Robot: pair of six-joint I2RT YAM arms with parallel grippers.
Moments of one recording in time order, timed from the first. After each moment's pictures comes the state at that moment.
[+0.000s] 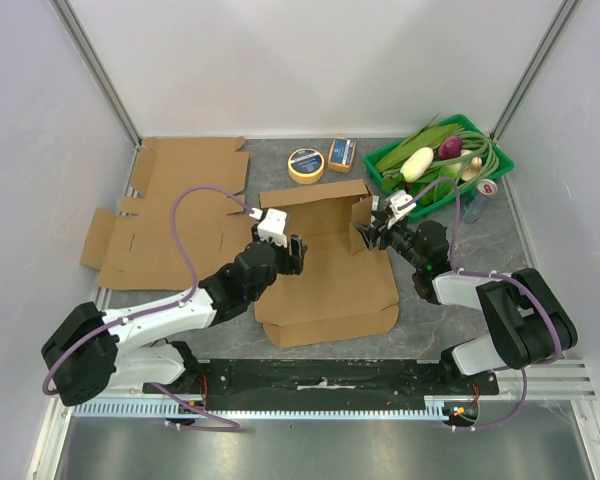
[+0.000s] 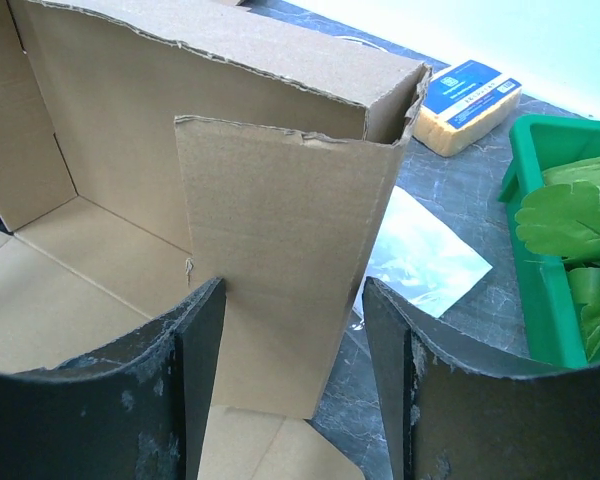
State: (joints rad) left arm -0.91 1.17 0.58 0.32 -0.38 -0.27; right arm 0.33 1.45 0.41 0.97 -0.33 -0.05
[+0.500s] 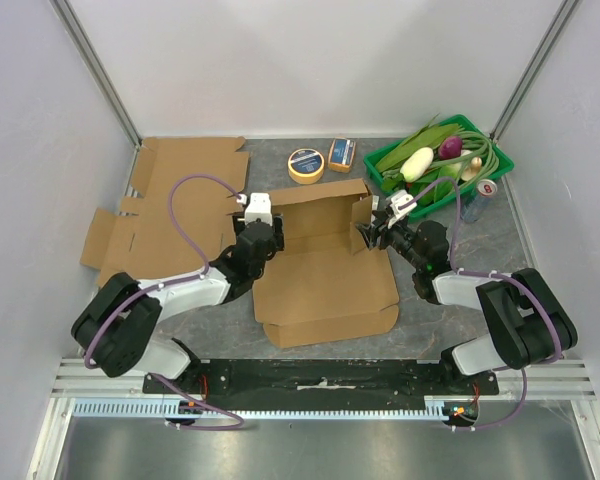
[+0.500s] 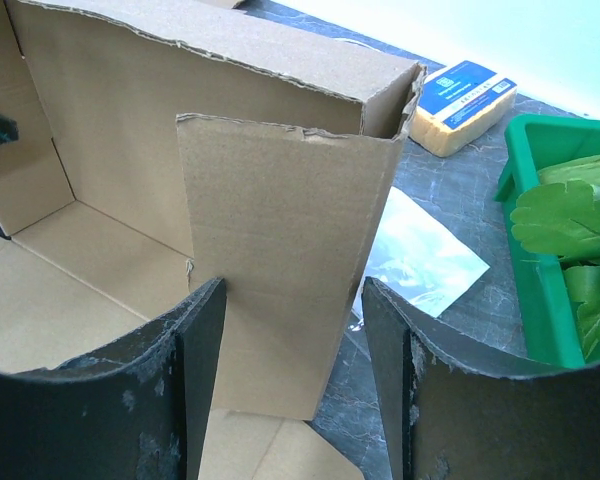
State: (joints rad) left arm -0.70 1.41 0.62 0.35 -0.62 -0.28; right arm 0.33 1.45 0.41 0.98 -0.31 -0.04
